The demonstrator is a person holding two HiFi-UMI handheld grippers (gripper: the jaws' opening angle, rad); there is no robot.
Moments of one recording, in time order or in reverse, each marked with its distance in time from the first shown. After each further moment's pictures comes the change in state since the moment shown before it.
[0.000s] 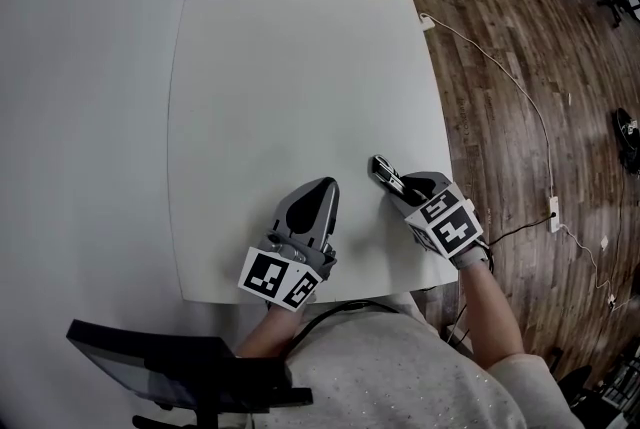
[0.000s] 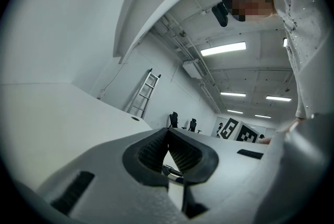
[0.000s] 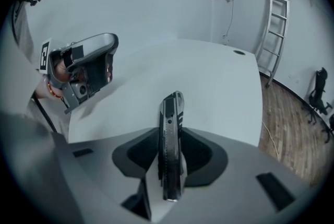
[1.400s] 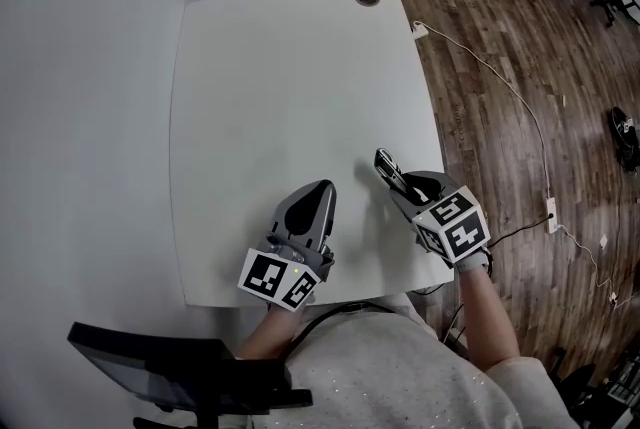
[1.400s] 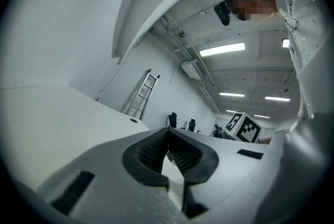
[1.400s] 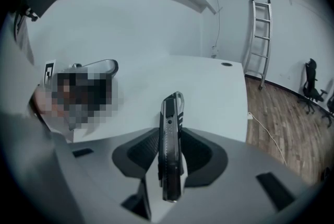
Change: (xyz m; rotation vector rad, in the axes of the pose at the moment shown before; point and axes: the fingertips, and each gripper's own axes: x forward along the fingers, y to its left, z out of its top) left arm 0.001 -0.006 0.010 0.004 -0.003 -0.009; right arm -0.034 -0.007 0.024 0.094 -0.158 -0.035
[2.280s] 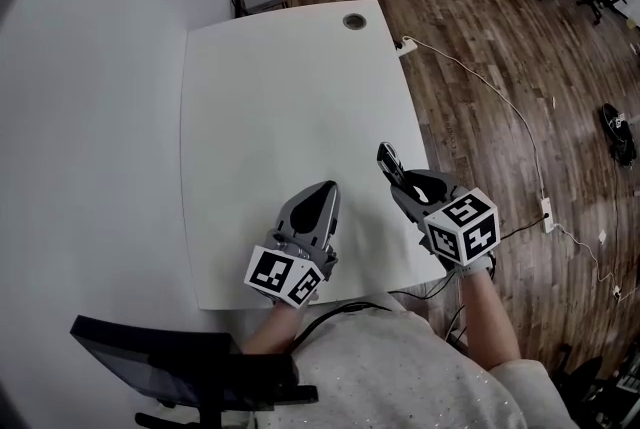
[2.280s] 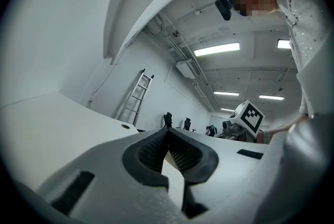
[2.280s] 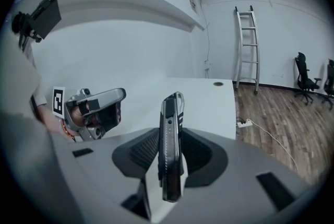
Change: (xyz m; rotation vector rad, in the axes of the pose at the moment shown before) left arm 0.015 -0.027 0.045 0.026 0.012 -0.060; right arm -0.069 0.004 0.064 0.107 -0.184 -0.007
